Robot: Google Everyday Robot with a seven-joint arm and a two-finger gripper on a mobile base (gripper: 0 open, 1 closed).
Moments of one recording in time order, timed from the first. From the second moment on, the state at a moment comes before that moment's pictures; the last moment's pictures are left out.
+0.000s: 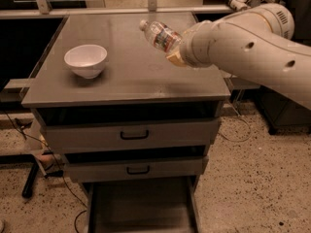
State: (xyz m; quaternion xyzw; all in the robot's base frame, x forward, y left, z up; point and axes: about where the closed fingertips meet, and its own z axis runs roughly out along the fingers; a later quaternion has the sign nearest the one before) arm 0.656 -0.073 0.939 -0.45 0.73 -0.10 0.50
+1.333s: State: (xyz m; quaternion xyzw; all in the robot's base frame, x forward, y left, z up) arm 0.695 -0.018 0.884 -0.53 0.73 -0.05 0.43
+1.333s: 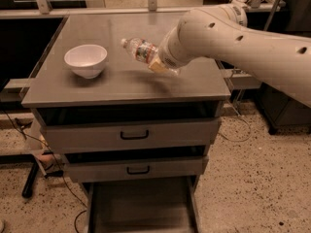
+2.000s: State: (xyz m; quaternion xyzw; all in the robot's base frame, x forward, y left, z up) arm 0.699 -0.017 0.848 -0.53 0.75 -0.04 0.40
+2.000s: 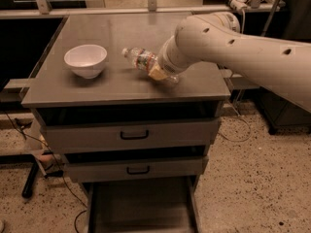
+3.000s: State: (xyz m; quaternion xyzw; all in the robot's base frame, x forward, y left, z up) arm 0.699 -0.015 0.847 -0.54 0.75 -0.03 0.39
